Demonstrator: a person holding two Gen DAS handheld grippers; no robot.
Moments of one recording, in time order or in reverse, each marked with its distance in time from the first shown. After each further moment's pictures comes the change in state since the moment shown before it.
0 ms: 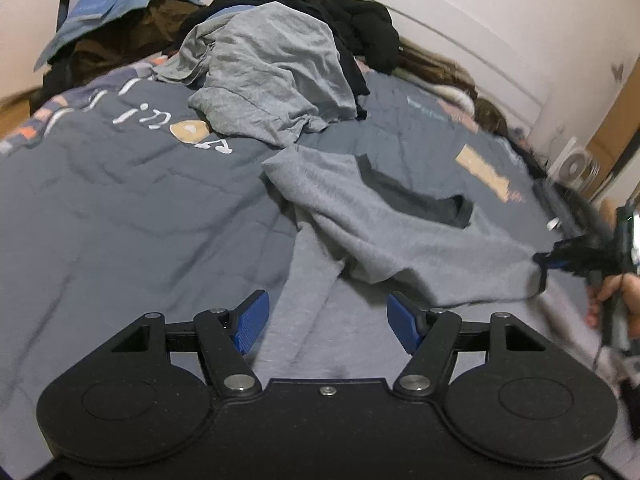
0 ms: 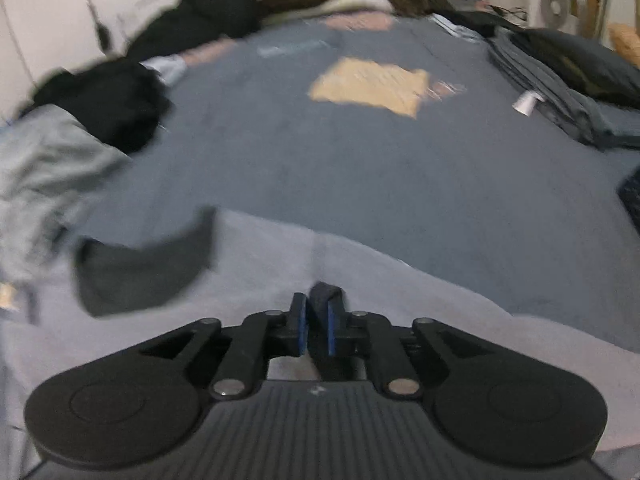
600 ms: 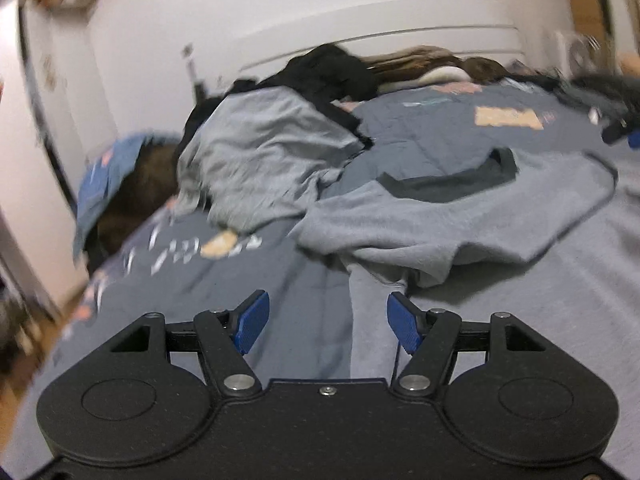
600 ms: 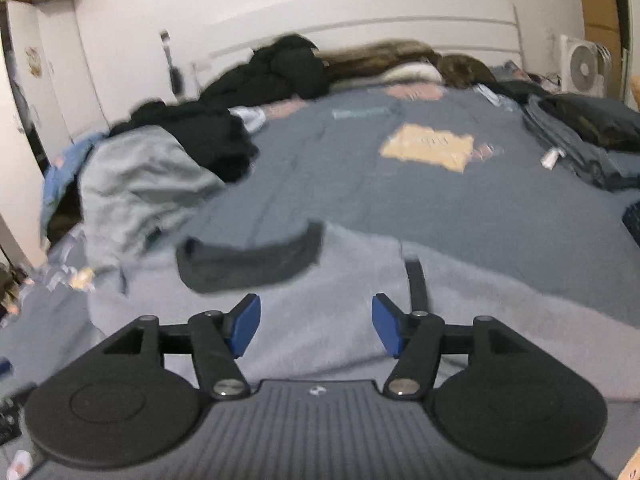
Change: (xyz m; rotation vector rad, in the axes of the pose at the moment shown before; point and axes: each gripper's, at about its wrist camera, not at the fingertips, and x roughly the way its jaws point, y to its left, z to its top) left arm 0.028 -0.049 -0.037 0.560 -0.231 0.278; right arm -0.086 0.036 -0.068 -0.077 -0.202 0.141
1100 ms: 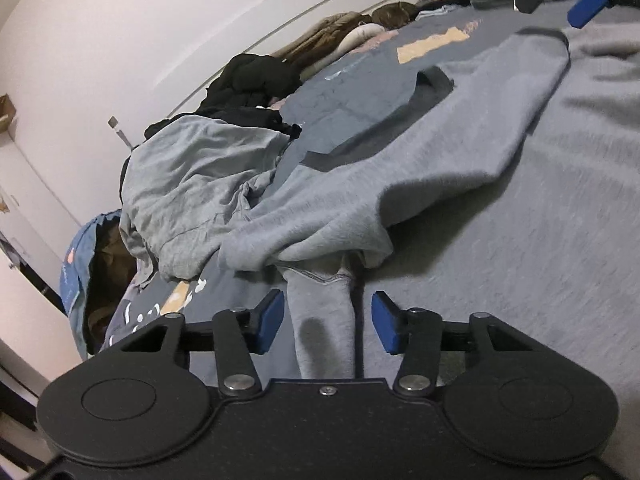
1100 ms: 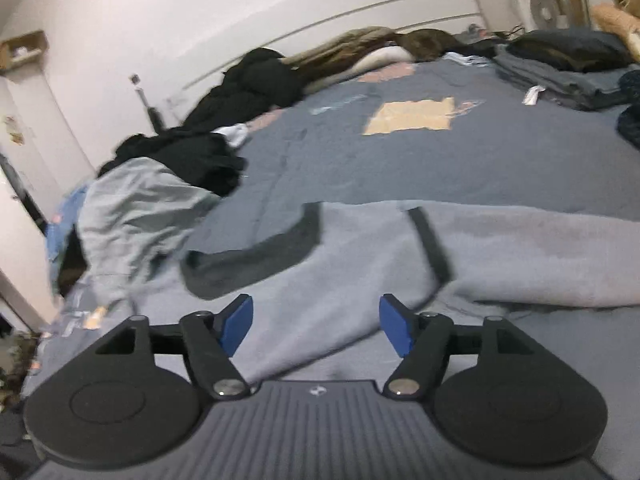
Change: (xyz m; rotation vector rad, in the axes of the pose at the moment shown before) left arm 0.061 -0.062 -0.018 0.372 0.006 -0.005; right arm 0.009 -0.004 -0.037 0.209 -0.062 0.077
